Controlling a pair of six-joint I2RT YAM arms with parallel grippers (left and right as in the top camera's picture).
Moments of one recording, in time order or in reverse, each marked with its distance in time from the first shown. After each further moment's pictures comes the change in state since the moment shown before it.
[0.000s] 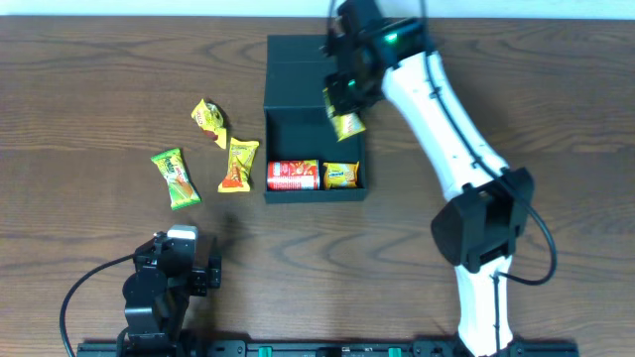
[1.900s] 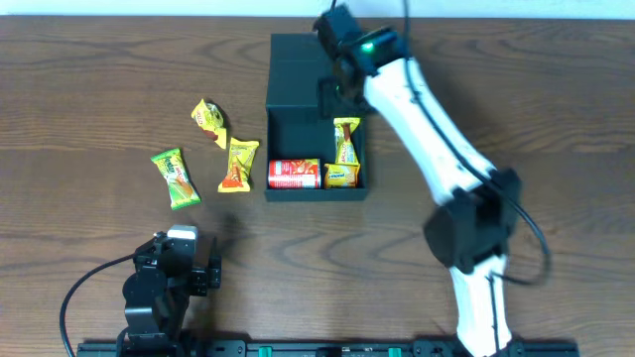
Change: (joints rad) left arm 0.000 0.000 0.000 0.000 0.000 0.000; right arm 0.028 -0.025 0.027 -0.020 0.188 0.235
